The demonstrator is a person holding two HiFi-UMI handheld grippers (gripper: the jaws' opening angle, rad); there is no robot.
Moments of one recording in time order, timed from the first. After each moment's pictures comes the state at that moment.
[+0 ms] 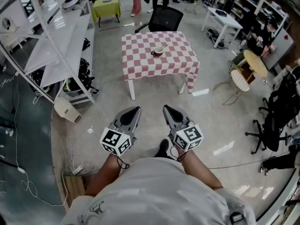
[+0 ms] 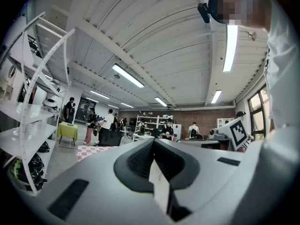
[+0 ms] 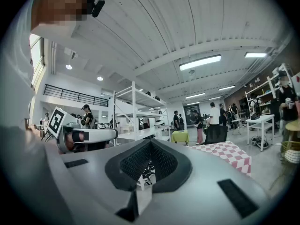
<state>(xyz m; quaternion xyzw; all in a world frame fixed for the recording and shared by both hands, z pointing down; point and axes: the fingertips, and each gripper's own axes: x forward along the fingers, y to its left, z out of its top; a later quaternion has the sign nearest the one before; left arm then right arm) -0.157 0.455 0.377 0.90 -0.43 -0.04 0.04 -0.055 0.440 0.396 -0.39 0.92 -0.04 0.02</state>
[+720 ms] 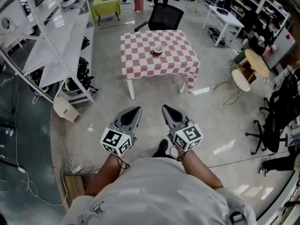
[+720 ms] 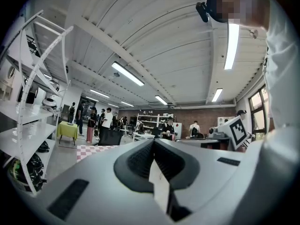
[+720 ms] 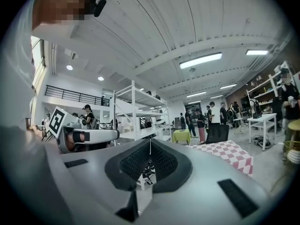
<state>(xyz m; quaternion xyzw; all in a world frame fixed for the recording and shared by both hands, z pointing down) -0.141 0.426 0.384 0.90 -0.43 -0.04 0.05 -0.047 0.411 0.402 -0.37 0.93 -0.05 0.01</state>
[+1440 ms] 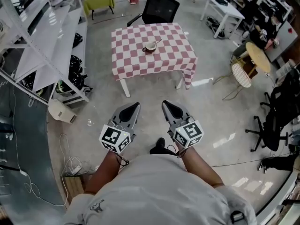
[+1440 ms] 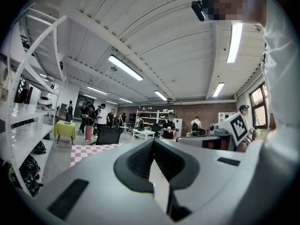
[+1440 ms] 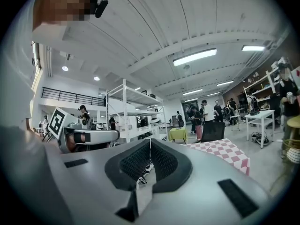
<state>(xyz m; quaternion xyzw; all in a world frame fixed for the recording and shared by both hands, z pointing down) -0.087 0.329 0.400 0.90 -0.42 -0.01 0.05 0.009 0.317 0.418 -0.38 0.92 -0.06 0.01</state>
